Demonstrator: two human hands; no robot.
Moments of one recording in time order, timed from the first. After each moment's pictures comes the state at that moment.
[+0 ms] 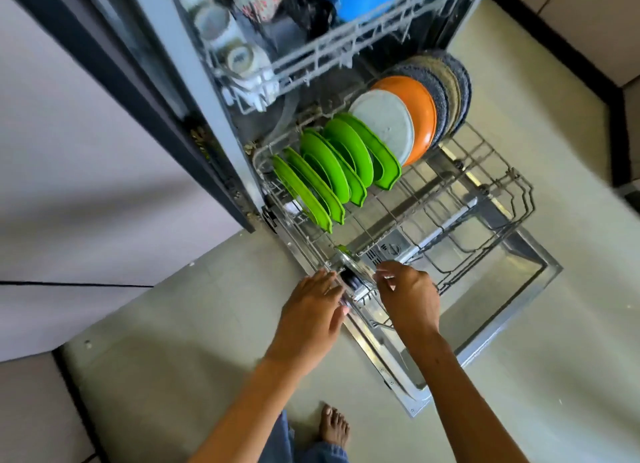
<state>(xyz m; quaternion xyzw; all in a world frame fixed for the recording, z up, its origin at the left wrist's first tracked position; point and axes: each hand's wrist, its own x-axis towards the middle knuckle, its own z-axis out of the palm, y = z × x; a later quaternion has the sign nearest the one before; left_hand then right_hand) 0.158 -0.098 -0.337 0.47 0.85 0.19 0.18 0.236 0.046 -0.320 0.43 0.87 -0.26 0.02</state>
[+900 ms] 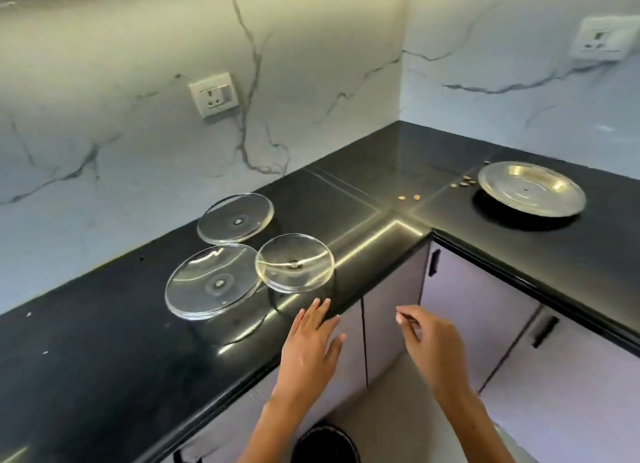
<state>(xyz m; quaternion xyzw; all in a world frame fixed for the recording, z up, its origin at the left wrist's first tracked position) 0.379 -0.549 0.091 -0.27 0.93 0.08 -0.23 0.218 -0.417 0.086 -0.36 0.83 -0.42 -0.02</state>
